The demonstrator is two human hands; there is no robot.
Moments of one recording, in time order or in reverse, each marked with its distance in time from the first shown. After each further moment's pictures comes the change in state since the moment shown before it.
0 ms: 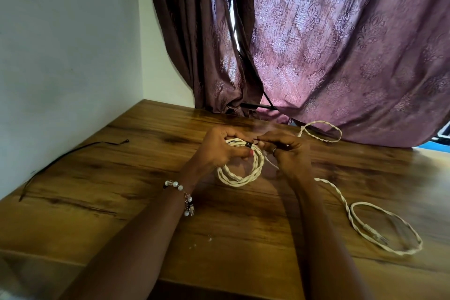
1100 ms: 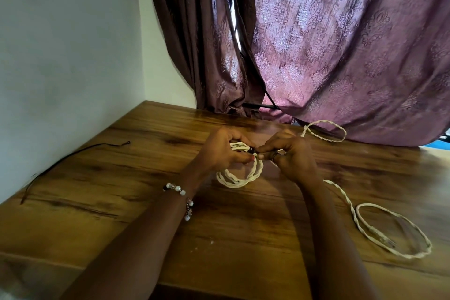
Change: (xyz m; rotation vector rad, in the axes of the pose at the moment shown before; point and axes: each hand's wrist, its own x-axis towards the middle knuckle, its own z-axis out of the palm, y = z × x) left_hand 0.000 0.003 -0.003 0.237 -0.067 0.012; right_hand 0.006 -0.008 -0.010 -0.454 -0.219 -0.120
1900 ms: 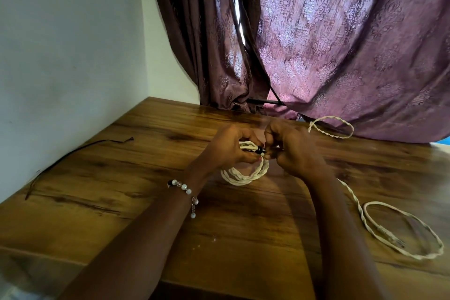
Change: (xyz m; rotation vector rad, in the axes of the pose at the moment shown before) left_hand 0.002 0.004 0.005 0.216 -0.016 0.163; right_hand 0.012 -0.021 -0.006 -0.194 -0.119 -0.125
